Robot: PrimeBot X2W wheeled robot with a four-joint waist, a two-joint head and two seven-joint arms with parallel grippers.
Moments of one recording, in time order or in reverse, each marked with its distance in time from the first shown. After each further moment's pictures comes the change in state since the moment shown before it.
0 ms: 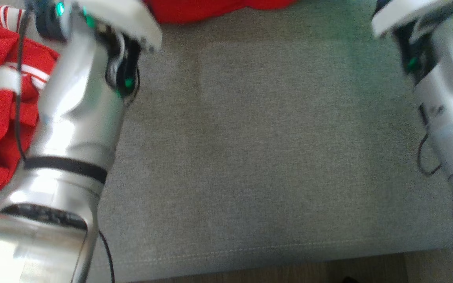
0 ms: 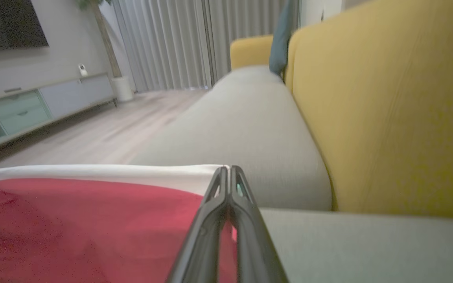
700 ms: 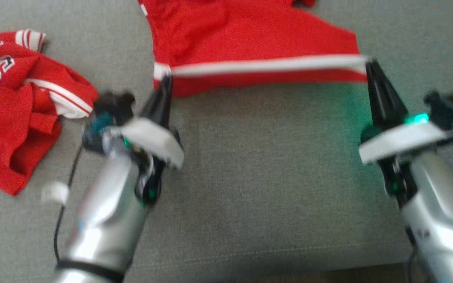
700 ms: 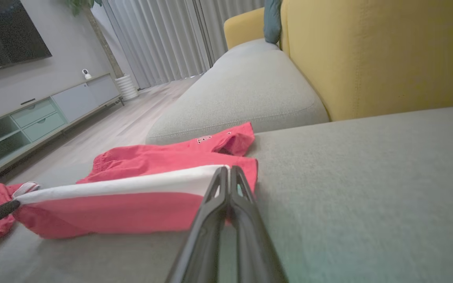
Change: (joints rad) left arm 0.480 0.003 -0.036 -0.260 0.061 -0.013 0.000; right arm 0.594 -0.019 -0.109 -0.391 0.025 0.000 -0.008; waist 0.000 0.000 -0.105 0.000
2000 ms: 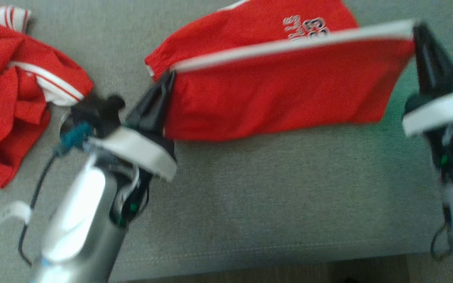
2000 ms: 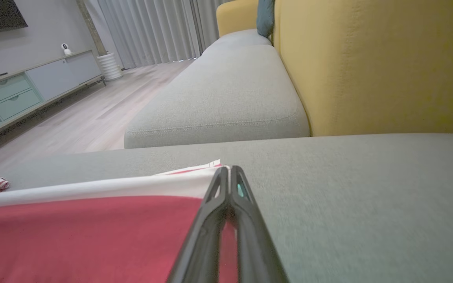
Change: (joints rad) left arm 0.241 0.153 -0.017 -0.652 0.021 0.066 0.260; right arm 0.107 0.003 -0.268 -0.411 -0.131 0.000 0.342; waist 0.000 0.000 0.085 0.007
